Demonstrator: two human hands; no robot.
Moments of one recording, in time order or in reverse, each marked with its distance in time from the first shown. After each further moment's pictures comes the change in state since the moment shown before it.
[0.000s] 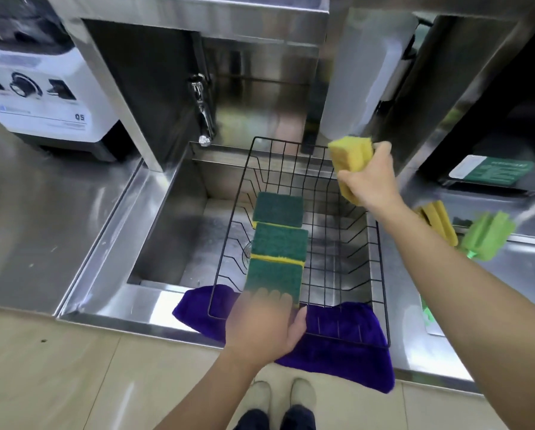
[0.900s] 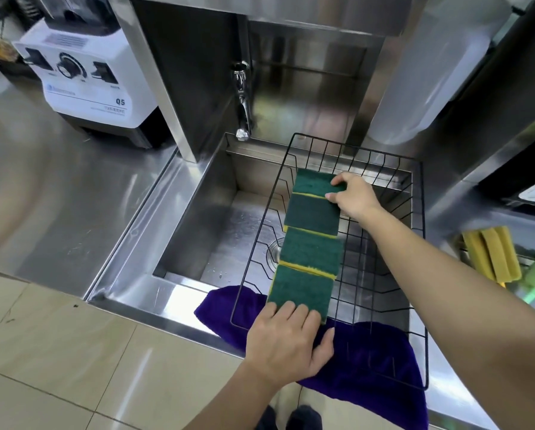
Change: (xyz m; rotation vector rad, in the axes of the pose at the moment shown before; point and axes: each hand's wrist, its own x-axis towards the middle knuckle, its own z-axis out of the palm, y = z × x) left_hand 0.001 0.001 -0.001 -0.049 -0.013 -0.054; right_hand 0.032 0.001 0.097 -0.121 -0.400 -0.033
